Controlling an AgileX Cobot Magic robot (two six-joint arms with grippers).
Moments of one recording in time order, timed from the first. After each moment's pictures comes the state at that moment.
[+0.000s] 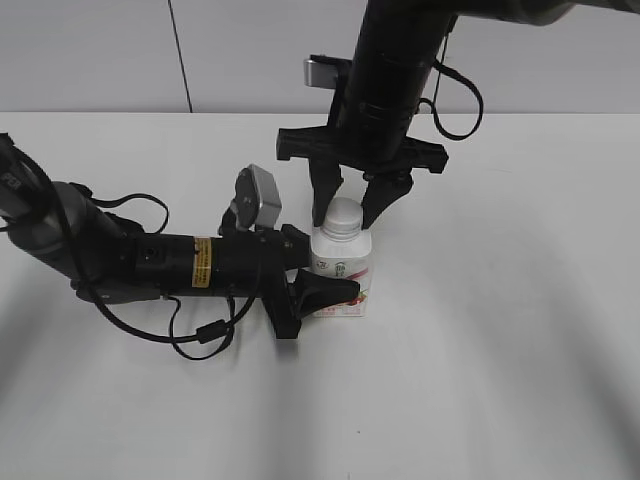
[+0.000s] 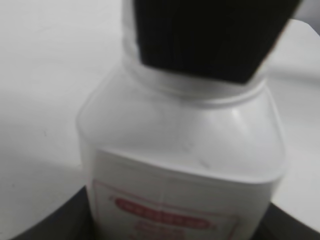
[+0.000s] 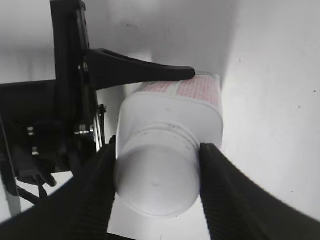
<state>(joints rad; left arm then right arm) -0.38 2.32 -1.06 1.20 -1.08 -0.49 0.57 2.13 -1.80 0.26 1.22 0.30</state>
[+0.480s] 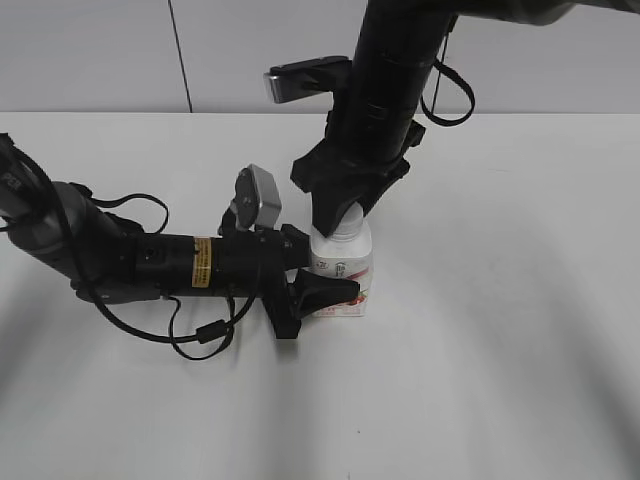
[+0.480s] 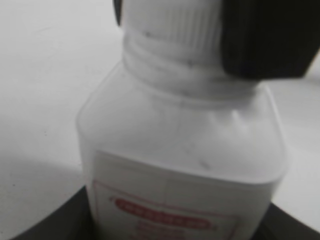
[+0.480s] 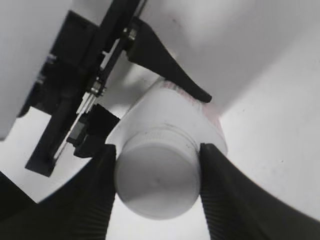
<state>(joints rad) -0.38 2.32 -1.06 1.20 -1.08 -0.49 0.57 2.13 -1.80 0.26 1.22 -0.34</state>
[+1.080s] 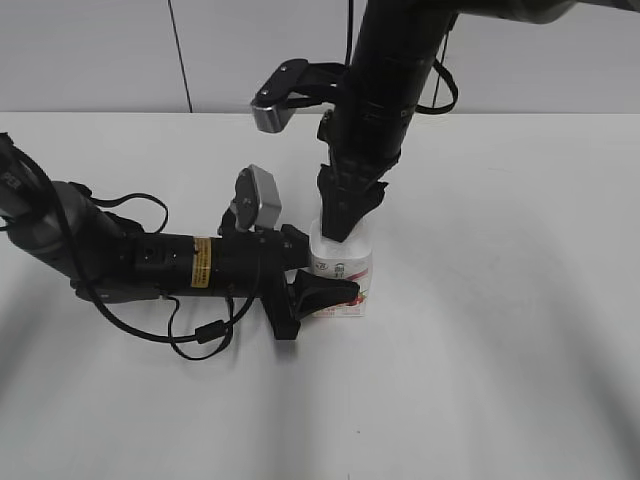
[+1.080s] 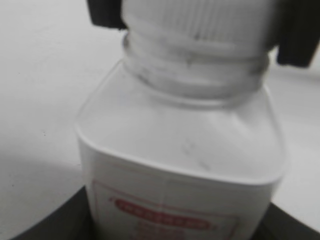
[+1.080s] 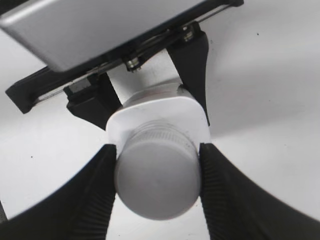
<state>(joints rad) -0.38 2.32 -1.06 1.22 -1.08 -0.49 0.57 2.13 -1.80 0.26 1.22 -0.90</state>
